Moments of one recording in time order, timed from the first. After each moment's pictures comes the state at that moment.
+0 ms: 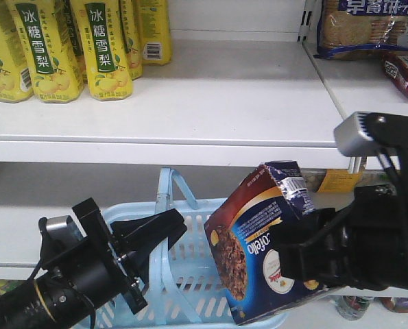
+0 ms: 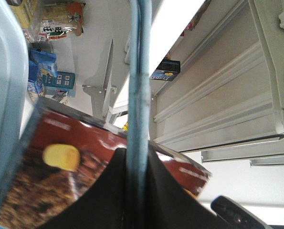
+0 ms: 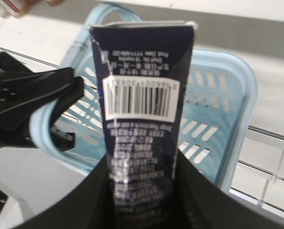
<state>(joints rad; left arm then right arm) -0.69 1.41 -0.31 0.21 -1.11 -1.90 0.79 0.94 -0.94 -0.02 0.79 0.53</state>
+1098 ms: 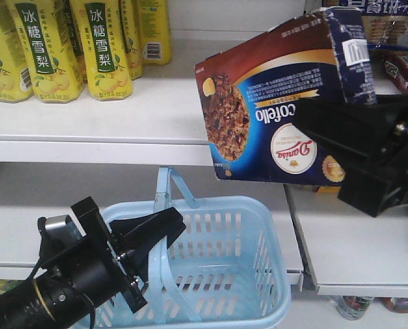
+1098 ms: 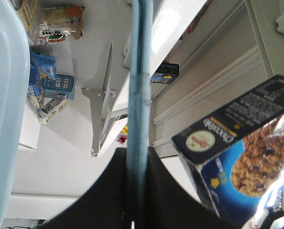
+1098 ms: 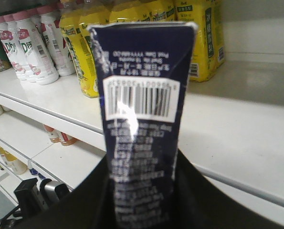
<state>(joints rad) -0.69 1.41 -0.31 0.21 -1.11 -1.90 0.79 0.83 -0.94 -0.30 0.36 0.54</state>
